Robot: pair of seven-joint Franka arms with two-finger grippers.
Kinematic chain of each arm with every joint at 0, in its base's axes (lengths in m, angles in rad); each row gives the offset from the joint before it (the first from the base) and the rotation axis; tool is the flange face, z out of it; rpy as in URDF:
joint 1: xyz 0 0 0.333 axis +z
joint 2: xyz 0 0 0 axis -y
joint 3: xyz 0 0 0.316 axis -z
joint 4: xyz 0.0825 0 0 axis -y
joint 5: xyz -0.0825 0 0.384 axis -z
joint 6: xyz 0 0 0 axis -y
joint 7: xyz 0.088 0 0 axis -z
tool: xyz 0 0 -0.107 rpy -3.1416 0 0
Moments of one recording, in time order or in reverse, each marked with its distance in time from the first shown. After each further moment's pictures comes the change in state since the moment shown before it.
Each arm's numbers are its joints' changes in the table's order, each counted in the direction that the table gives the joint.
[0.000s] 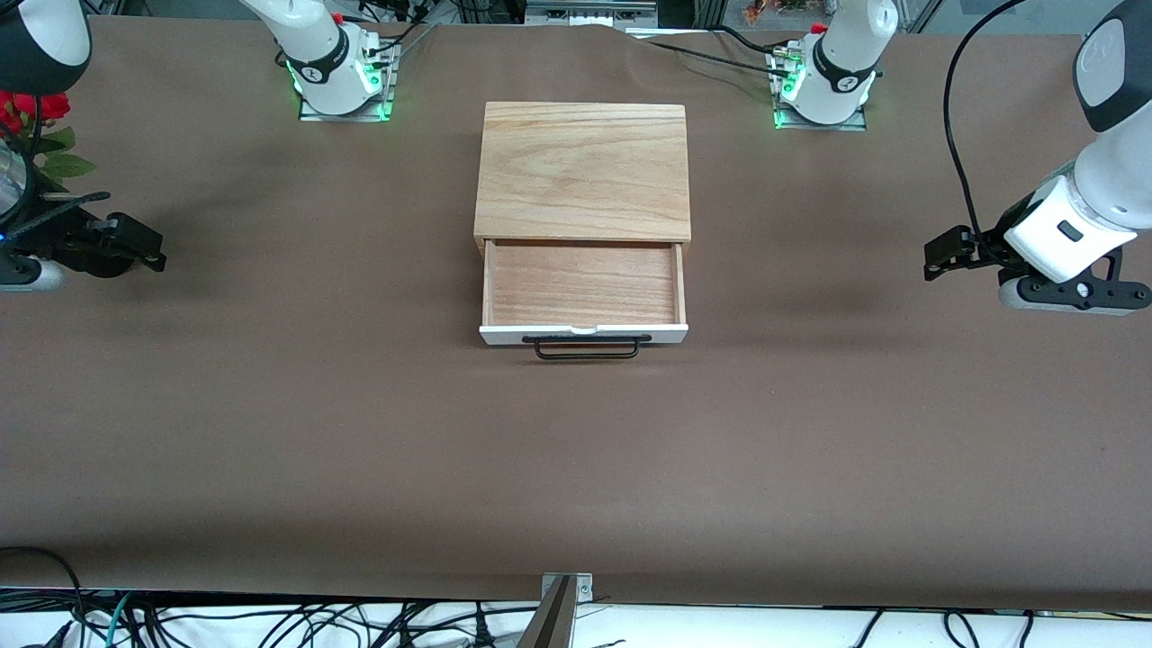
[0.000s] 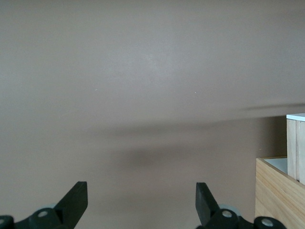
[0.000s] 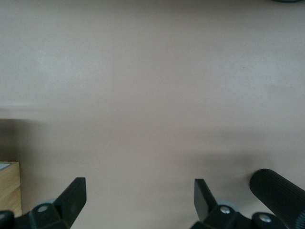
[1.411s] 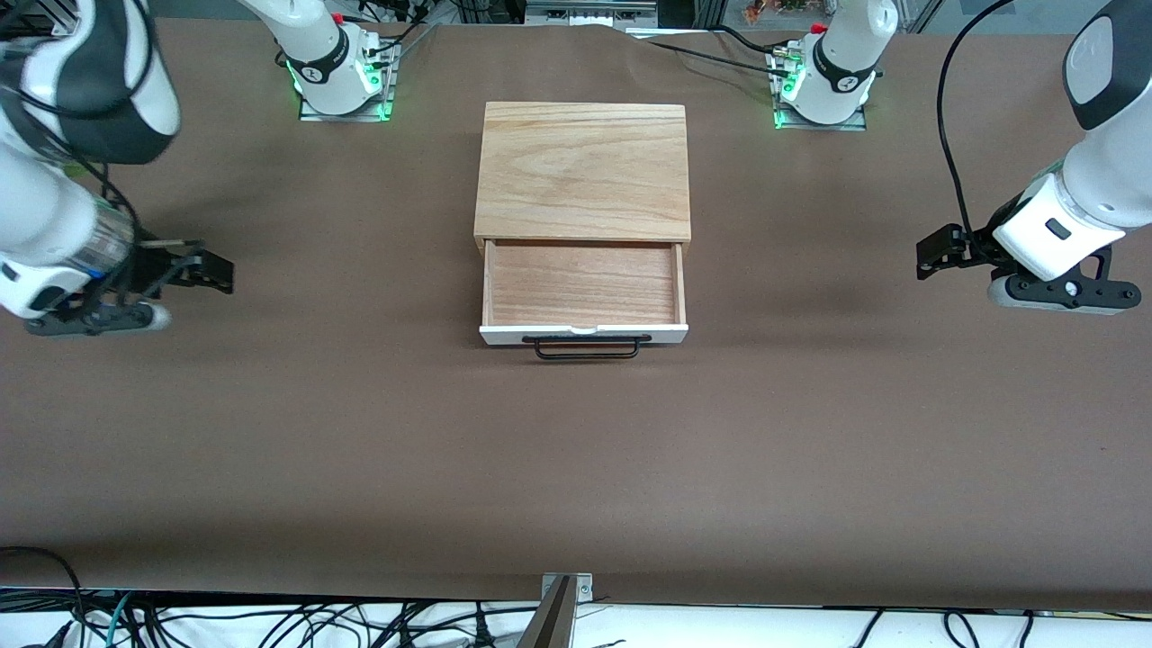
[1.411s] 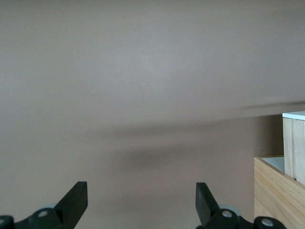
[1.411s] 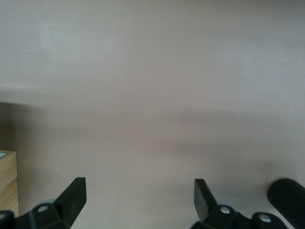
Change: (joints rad) left arm 0.001 0.000 0.021 0.001 -0.004 0.002 -0.003; right arm 0.096 -0.130 -0.011 -0.005 -0.001 0.044 0.006
